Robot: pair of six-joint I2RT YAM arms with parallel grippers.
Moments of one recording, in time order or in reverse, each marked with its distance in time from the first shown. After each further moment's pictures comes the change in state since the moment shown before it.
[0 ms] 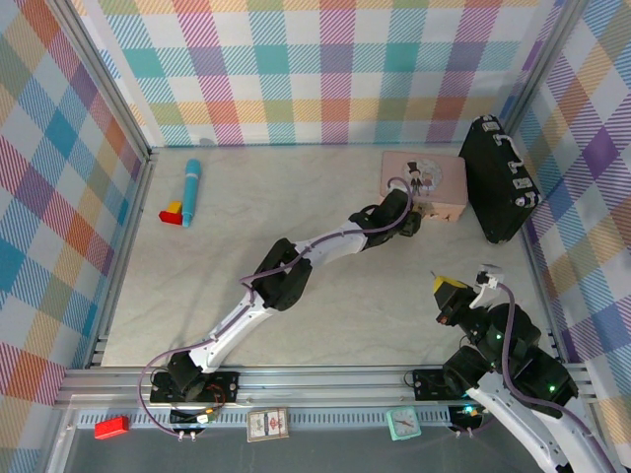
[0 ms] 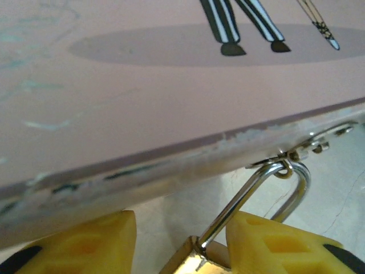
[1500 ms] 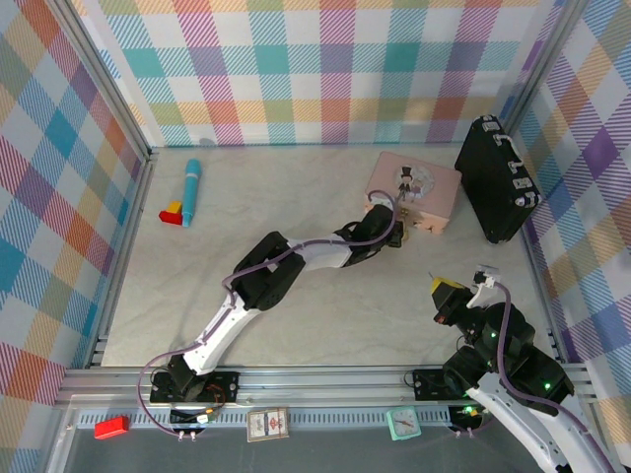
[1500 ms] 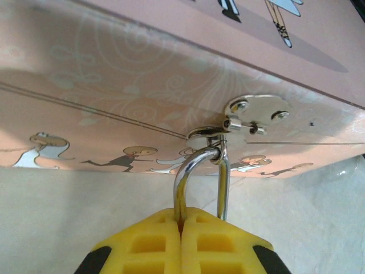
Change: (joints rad) left arm -0.002 -0.305 -0.660 0.442 0.013 -0.127; right arm 0.000 0.001 -0.027 0.000 0.003 0.058
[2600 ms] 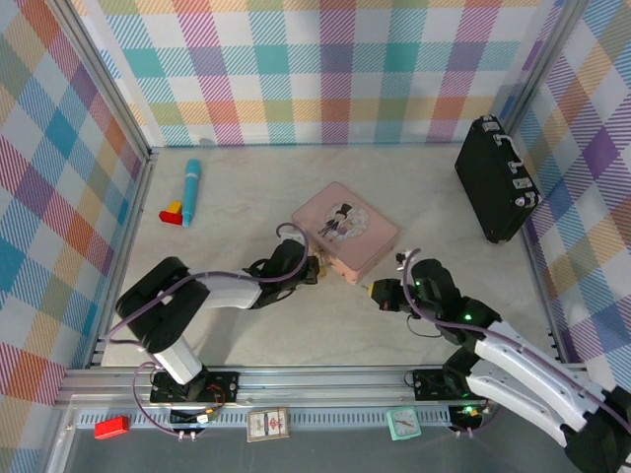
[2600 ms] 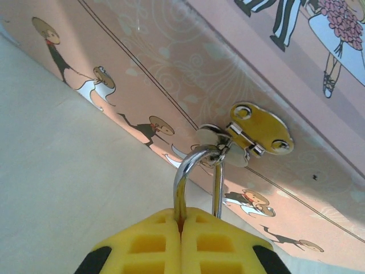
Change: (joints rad) left arm 0.129 -0.826 -1.121 0.125 -0.021 -0.056; right arm 0.005 0.704 -0.105 0.475 -0.476 0.138
